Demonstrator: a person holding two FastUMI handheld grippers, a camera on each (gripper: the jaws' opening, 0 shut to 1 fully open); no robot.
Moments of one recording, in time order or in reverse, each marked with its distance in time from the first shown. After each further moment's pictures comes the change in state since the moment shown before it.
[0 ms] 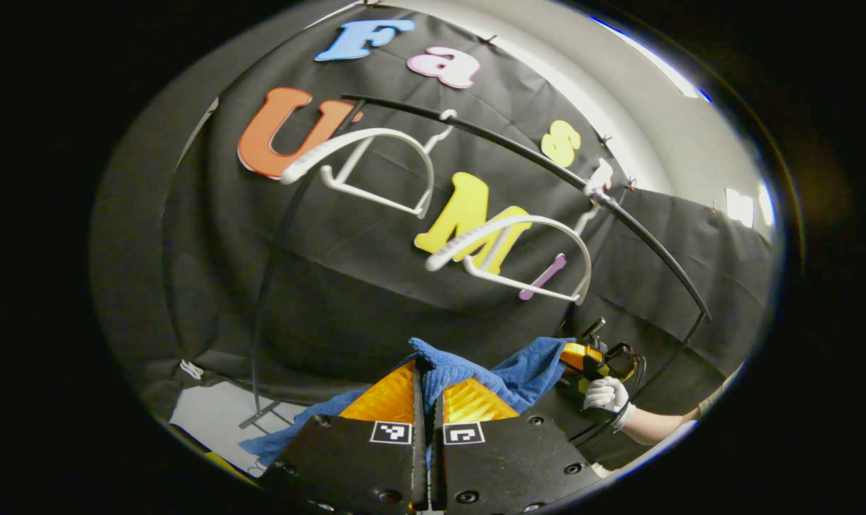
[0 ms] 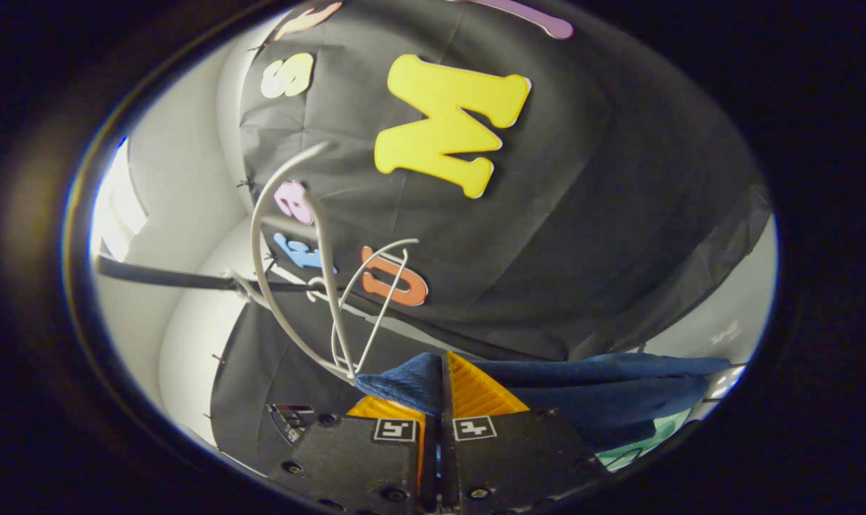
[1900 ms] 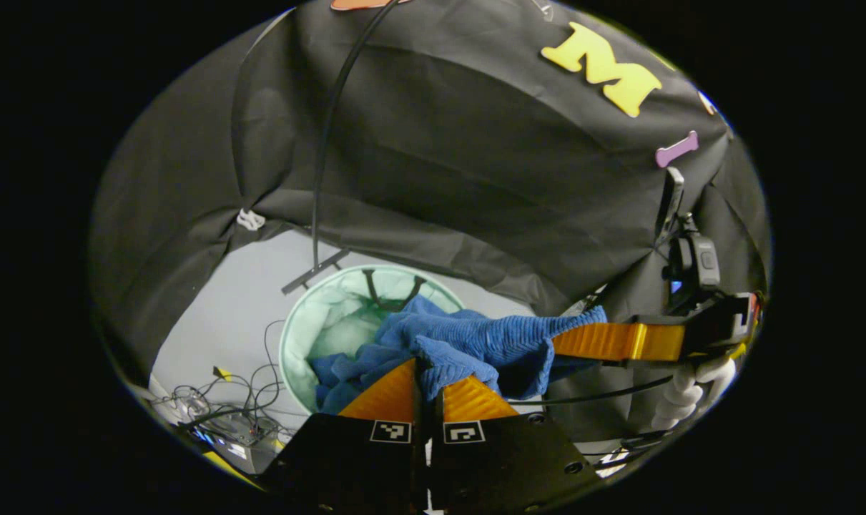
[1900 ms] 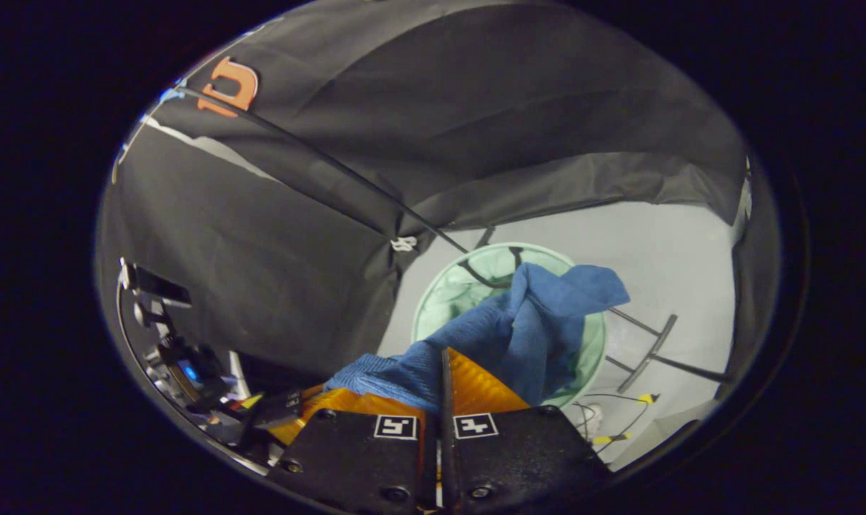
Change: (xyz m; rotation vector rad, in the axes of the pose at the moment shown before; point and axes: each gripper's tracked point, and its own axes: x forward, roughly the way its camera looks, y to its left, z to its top) left arm 0.045 0.123 -0.372 -0.218 0.591 0.444; right arm 0.043 -0.281 -0.265 -0.191 0.563 -0.743
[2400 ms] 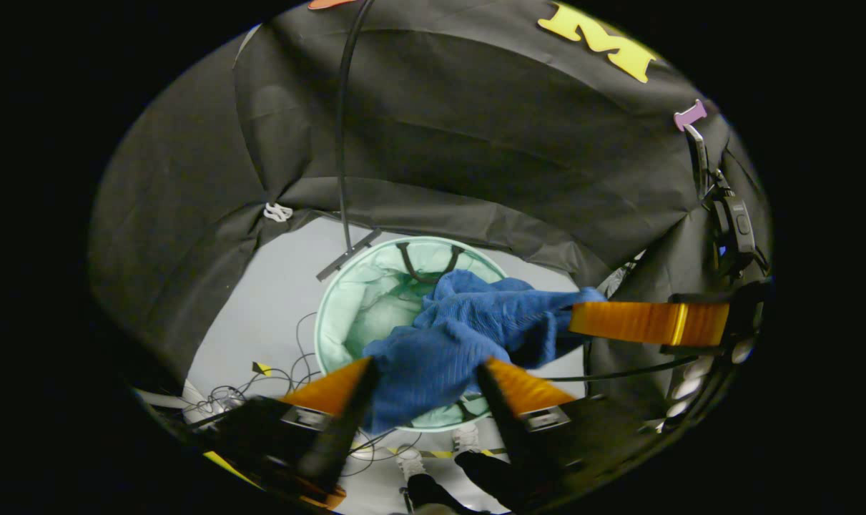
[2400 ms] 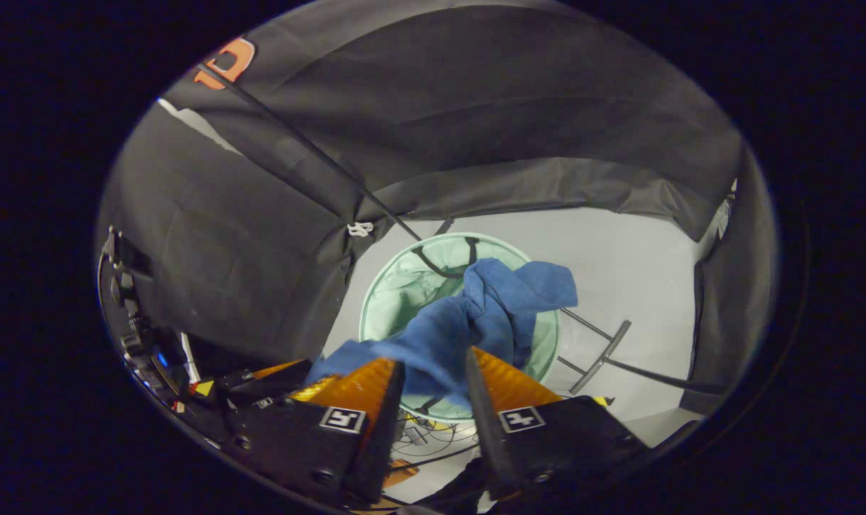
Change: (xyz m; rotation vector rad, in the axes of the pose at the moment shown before) left arm -0.005 0.038 -0.014 0.082 0.059 0.152; right arm -0.003 -0.002 -0.008 -0.008 0.008 -0.165
